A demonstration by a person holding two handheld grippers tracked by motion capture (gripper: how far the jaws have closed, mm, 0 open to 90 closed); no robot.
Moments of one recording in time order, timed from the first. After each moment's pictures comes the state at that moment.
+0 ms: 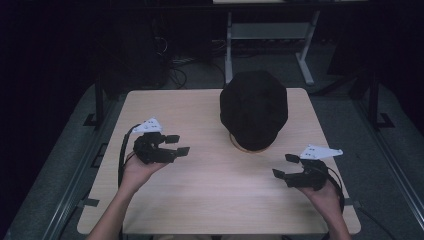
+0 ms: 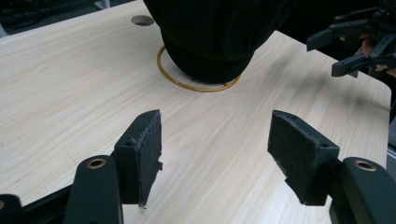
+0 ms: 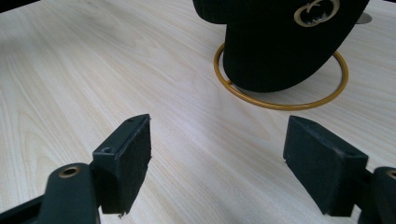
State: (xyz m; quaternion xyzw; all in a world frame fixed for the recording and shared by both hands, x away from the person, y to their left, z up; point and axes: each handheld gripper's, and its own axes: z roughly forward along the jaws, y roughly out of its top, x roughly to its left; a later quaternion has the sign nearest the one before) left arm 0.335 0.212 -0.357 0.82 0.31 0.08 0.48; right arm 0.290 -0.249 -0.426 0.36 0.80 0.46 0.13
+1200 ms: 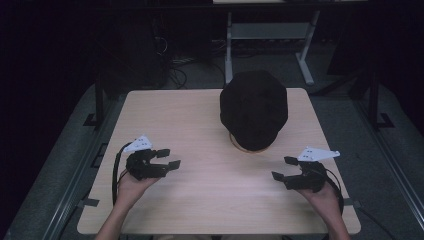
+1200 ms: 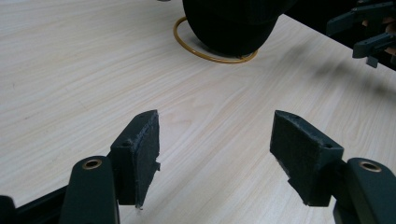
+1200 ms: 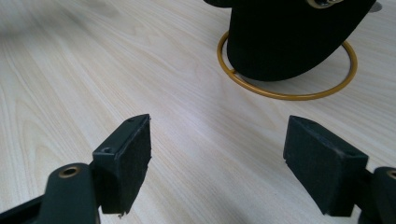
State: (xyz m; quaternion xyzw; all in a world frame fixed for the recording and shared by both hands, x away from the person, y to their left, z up) left arm 0.312 0.241 -0.403 0.80 0.35 0.09 0.49; right arm 0.289 -0.247 -0.431 0.36 0.81 0.44 0.13
